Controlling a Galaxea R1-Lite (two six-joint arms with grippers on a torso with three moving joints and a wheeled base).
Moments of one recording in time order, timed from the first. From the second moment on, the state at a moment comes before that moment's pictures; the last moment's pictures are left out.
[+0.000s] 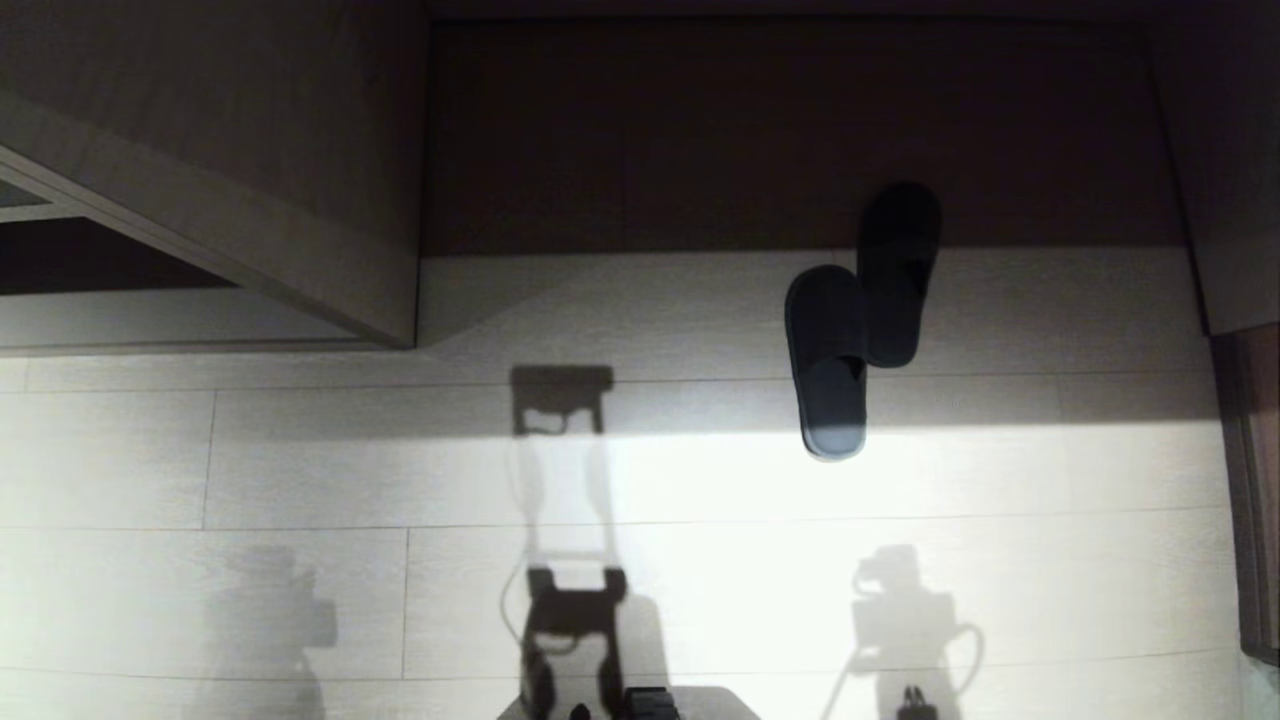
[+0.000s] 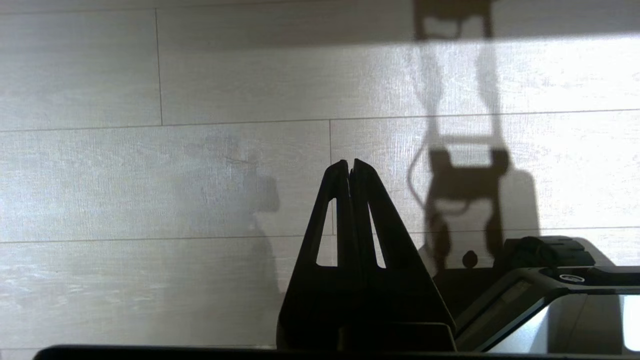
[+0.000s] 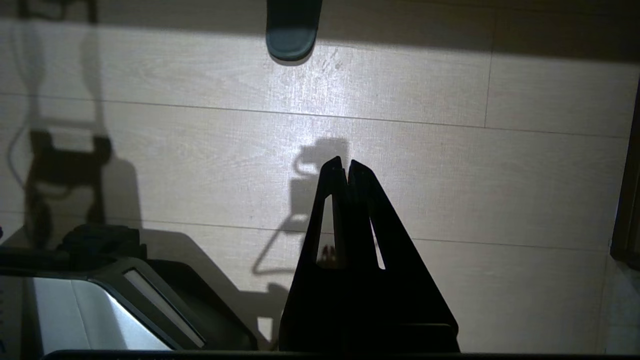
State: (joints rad) left arm 0.00 0.00 0.00 -0.01 0.00 0.00; right arm 0.01 0.00 0.00 0.01 0.00 -0.03
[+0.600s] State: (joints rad) left arm 0.00 0.00 0.00 0.00 0.00 0.00; right arm 0.01 0.00 0.00 0.01 0.00 -0.03
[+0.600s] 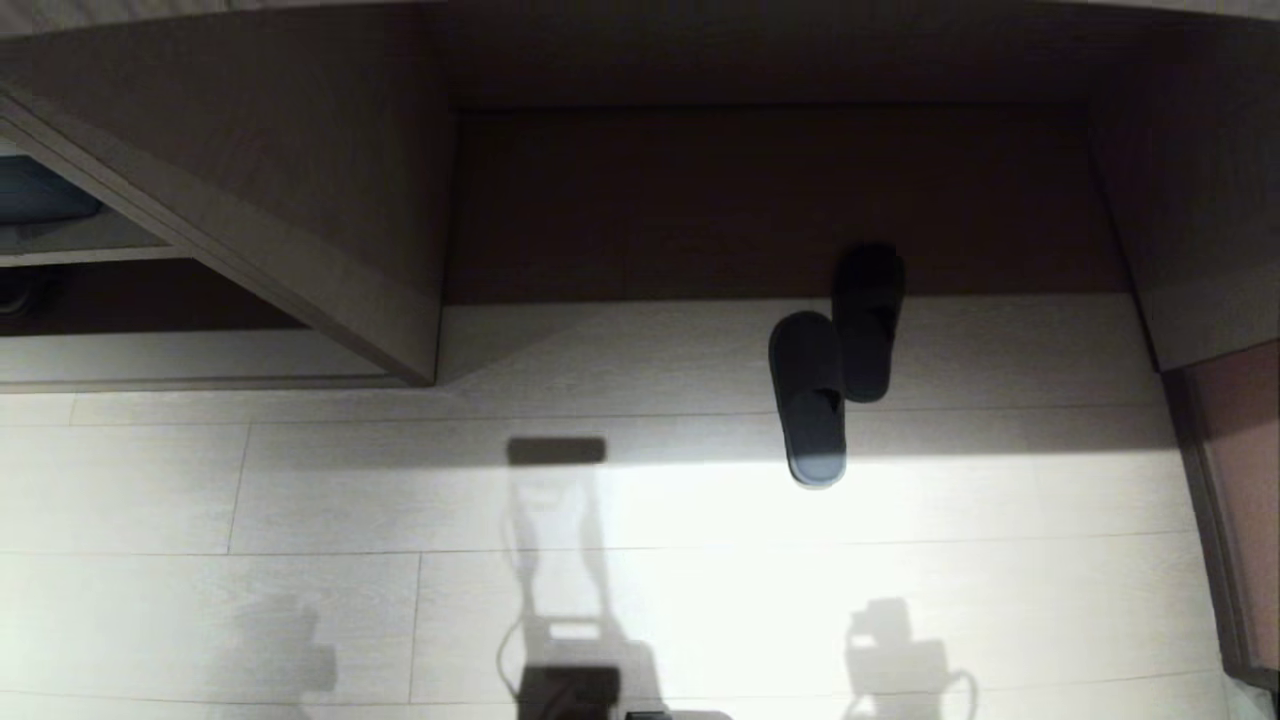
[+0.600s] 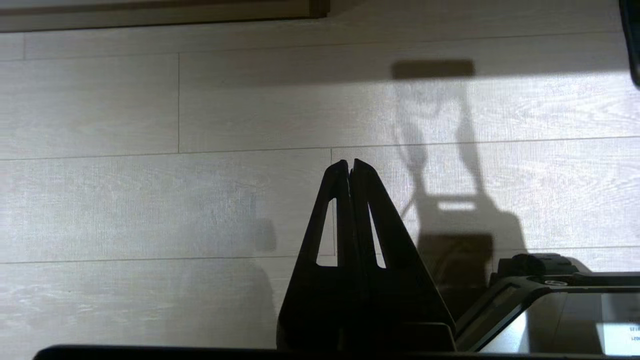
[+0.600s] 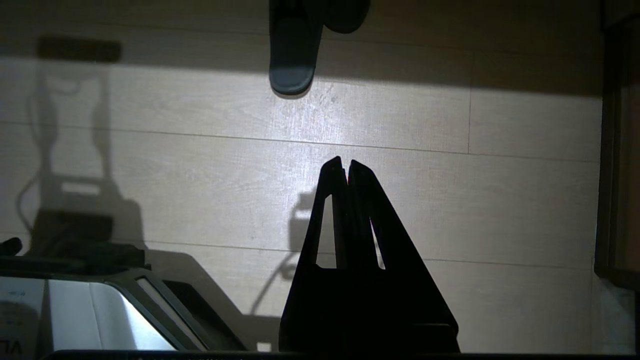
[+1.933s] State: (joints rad) left arm 0.00 0.00 0.00 -0.01 0.00 0.00; right arm 0.01 0.00 0.00 0.01 0.00 -0.03
